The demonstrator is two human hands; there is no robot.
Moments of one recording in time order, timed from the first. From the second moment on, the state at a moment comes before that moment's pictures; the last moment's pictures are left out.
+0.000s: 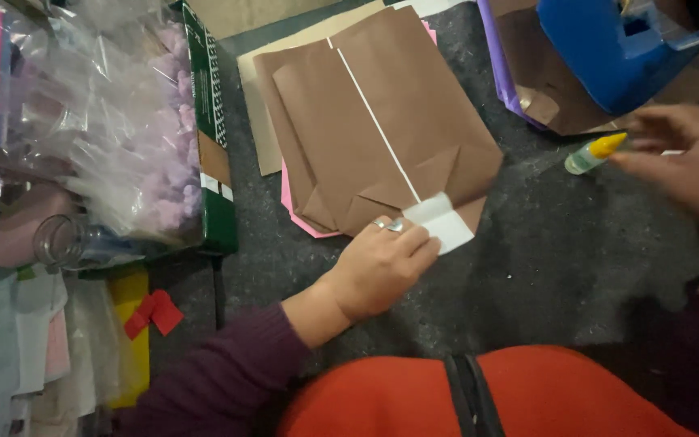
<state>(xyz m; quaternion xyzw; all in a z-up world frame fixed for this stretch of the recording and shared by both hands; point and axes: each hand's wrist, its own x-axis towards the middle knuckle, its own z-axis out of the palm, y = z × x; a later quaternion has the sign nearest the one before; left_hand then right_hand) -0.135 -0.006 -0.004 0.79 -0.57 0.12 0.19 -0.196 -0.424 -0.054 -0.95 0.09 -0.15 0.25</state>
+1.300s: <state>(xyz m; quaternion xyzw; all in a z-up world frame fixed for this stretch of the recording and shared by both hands) -0.074 -0.008 -0.058 0.81 -0.25 0.06 0.52 -0.145 -0.303 0.062 -0.98 0.01 -0.07 0.17</state>
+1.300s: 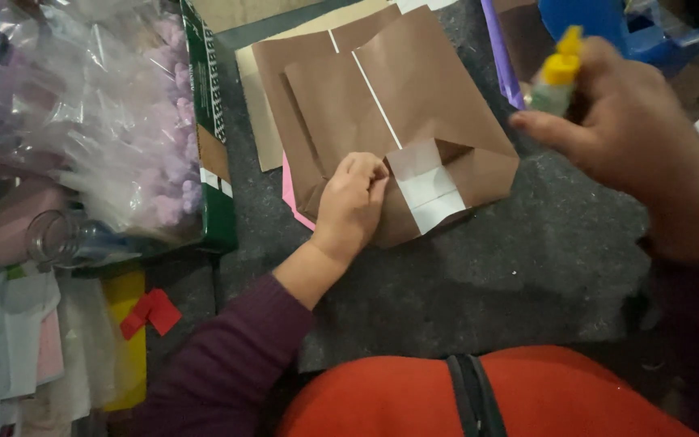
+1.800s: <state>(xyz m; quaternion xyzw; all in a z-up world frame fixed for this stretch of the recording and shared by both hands) -0.080 -0.002 -0.039 0.83 -0.33 0.09 0.44 -0.105 -0.259 0.012 -0.90 -0.08 -0.11 0.41</state>
